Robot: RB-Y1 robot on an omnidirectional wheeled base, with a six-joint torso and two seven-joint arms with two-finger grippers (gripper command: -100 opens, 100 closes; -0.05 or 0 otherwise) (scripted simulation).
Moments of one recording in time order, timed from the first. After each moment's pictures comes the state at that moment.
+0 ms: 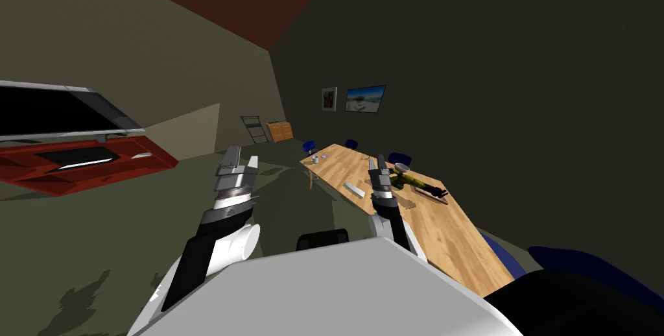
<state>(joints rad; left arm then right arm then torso) 0.49 -0.01 0.03 -2.39 -0.03 -0.35 -0.12 0.52 0.00 0.01 -2.24 0.10 -0.54 0.04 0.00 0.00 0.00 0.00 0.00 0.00</state>
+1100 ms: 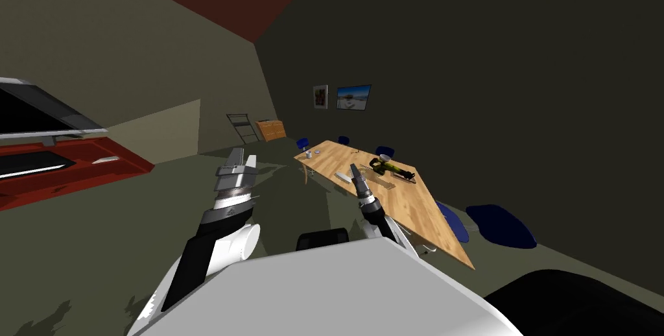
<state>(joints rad) 0.49 -0.01 0.03 -2.39 -0.03 -0.35 -0.12 0.52 -0.20 0.23 -2.17 0.21 -0.49 0.10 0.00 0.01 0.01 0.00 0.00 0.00</state>
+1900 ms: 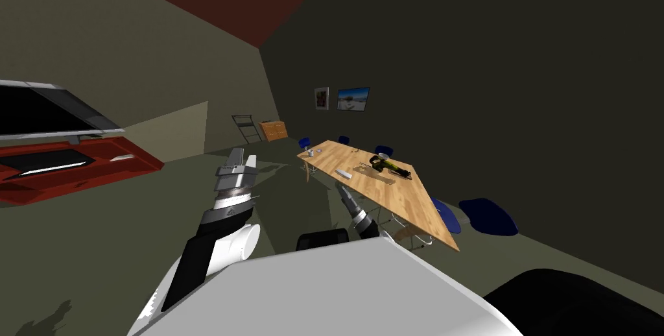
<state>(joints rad) 0.49 -0.01 0.03 -2.39 -0.03 -0.35 -0.12 0.57 -0.34 0.38 -1.99 0.29 -0.45 0.15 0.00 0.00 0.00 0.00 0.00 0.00</state>
